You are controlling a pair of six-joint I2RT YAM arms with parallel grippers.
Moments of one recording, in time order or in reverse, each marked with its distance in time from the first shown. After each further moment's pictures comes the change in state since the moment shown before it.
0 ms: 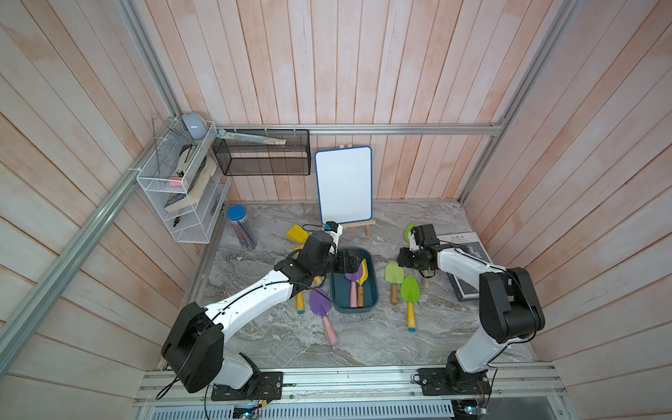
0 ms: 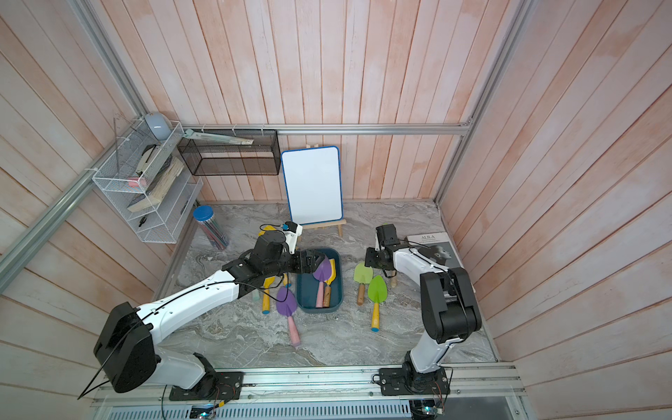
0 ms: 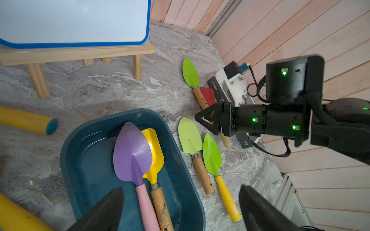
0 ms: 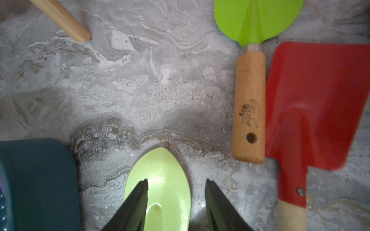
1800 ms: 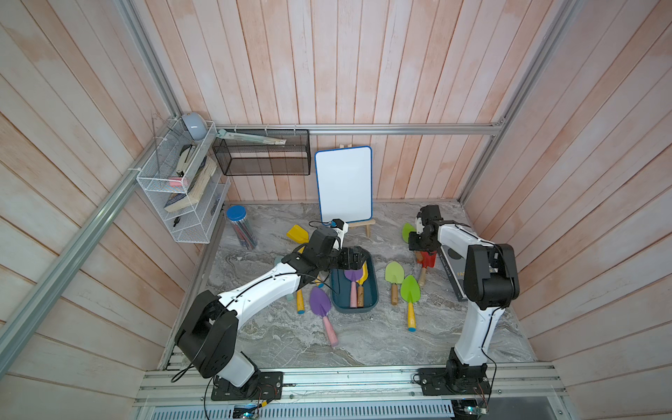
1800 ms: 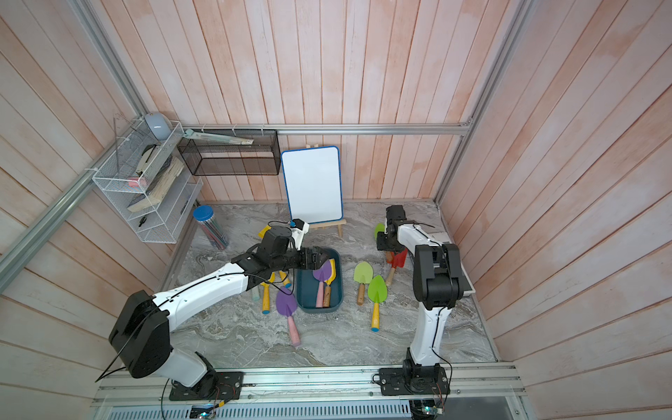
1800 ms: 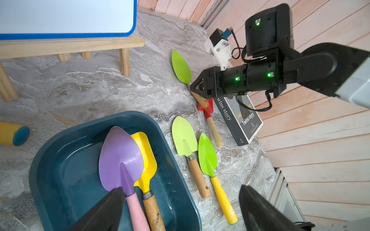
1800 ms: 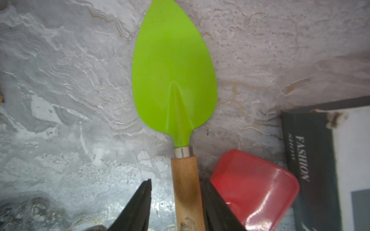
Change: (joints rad) left arm 0.018 0.103 0.067 0.014 0.071 0.002; right arm -0.125 0.298 0.387 -0.190 0.072 -0.187
